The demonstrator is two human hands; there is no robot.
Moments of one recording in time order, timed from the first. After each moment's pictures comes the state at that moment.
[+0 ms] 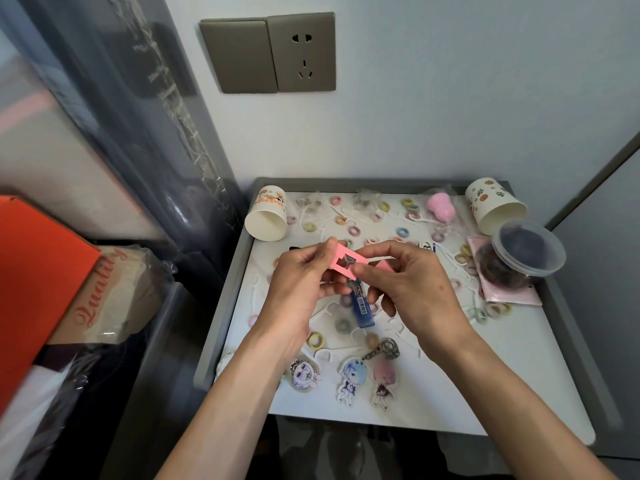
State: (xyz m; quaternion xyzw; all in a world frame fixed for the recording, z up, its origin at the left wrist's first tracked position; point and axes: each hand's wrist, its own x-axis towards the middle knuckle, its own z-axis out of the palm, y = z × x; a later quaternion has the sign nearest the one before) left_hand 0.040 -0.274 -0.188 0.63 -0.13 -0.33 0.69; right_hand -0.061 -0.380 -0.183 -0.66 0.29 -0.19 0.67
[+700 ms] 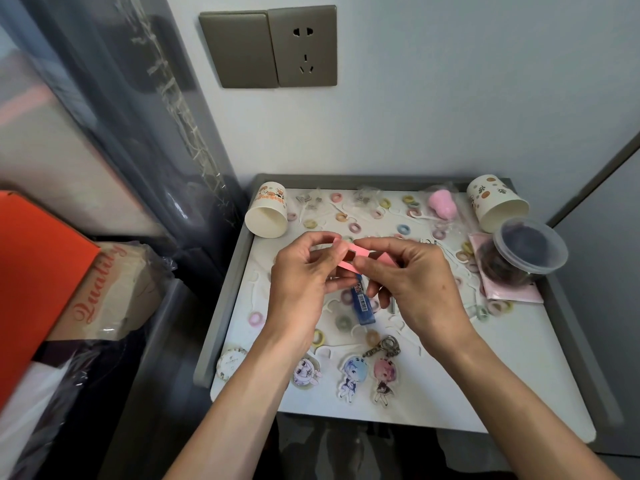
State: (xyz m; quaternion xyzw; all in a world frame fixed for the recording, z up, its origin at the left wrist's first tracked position) left_hand 0.035 -0.275 -0.189 0.62 -0.15 -0.28 0.72; right_hand -0.059 -0.381 -0.187 -0.67 0.25 -0.23 0.66
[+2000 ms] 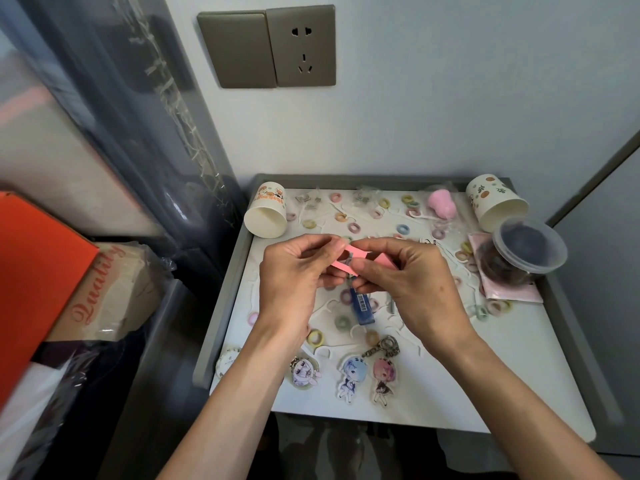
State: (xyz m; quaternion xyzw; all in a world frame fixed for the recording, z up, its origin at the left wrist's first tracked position) left_hand 0.040 -0.273 -0.189 0.64 -0.14 -0.25 0.71; right_hand -0.060 -0.380 -0.189 -0.66 0.24 -0.23 0.67
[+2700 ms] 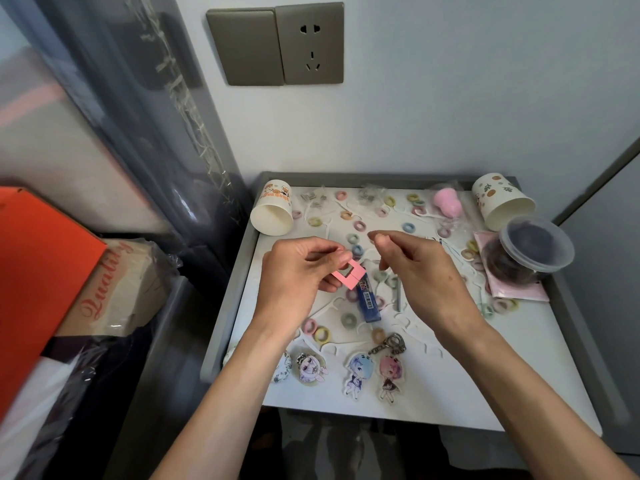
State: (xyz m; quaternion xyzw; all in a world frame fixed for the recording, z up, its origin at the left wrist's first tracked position) left_hand 0.055 -0.261 -0.191 0.71 -0.22 -0.27 0.61; right_hand -0.061 -0.387 -0.186 -0.79 0.29 -0.19 0.50
